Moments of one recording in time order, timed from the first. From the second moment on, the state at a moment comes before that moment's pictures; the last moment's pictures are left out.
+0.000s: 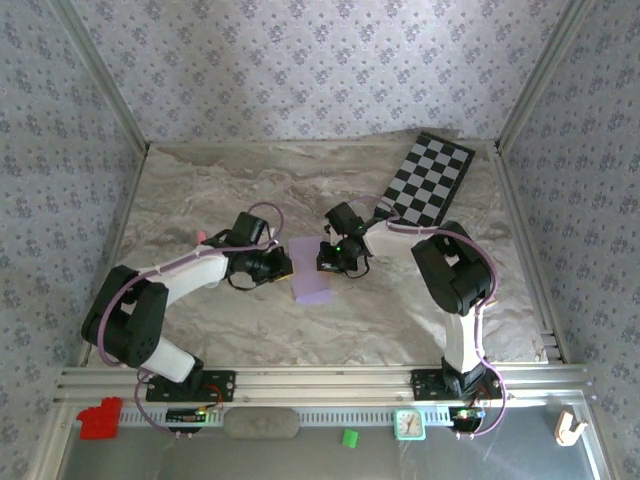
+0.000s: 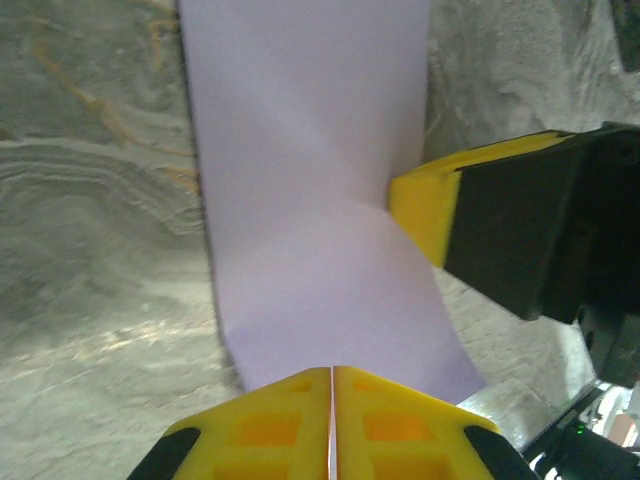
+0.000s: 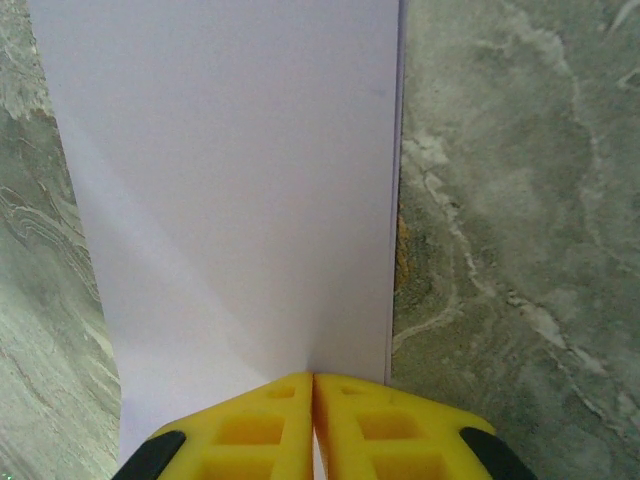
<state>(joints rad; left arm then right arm) -0.51 1.51 0.79 -0.31 0.47 -0.75 0.65 1.98 1.17 -0.39 -0.35 0.64</state>
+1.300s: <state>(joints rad) -0.70 1.56 0.73 -0.41 0.39 -0.72 0.65 1.97 1.16 -0.37 -0.36 0.64</state>
